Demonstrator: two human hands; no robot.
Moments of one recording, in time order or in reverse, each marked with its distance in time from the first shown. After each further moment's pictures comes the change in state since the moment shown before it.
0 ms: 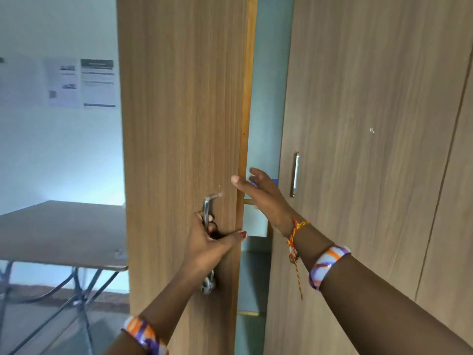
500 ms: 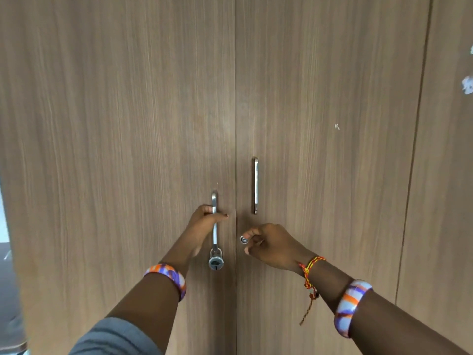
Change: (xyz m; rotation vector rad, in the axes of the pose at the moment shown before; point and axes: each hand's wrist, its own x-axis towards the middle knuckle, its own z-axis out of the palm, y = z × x) left_hand 0.199 -0.078 0.135 0.052 -0.209 -0.229; right_hand 0.067 0.119 -0.115 -0.680 -0.052 0.085
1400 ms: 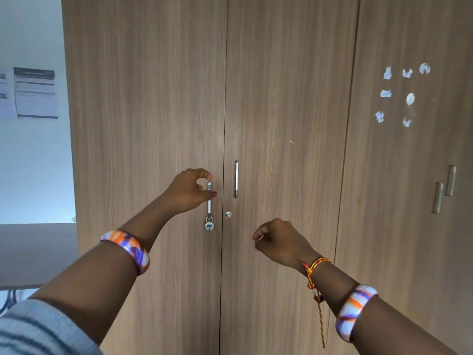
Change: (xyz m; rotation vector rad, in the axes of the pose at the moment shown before) left_hand -0.270 0.156 -0.055 0.664 -0.083 0.444; right_hand -0.247 -0.089 -0.048 -0.090 0.139 0.077
